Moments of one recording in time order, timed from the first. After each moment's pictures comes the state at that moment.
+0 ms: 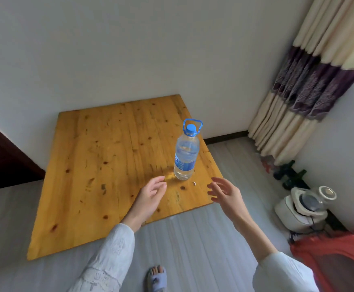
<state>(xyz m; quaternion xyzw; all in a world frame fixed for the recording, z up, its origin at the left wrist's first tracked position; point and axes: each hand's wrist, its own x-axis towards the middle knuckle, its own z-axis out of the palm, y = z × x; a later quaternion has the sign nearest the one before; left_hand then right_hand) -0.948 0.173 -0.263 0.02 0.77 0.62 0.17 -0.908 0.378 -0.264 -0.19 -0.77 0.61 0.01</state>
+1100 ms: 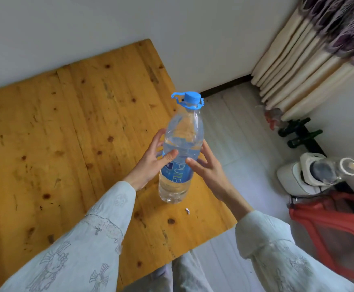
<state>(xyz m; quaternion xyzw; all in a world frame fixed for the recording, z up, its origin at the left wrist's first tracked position) -1.266 0.299 -0.376 0.05 0.72 0.60 0.35 -1.189 0.456 -0.377 -0.16 -0.69 0.70 -0.08</state>
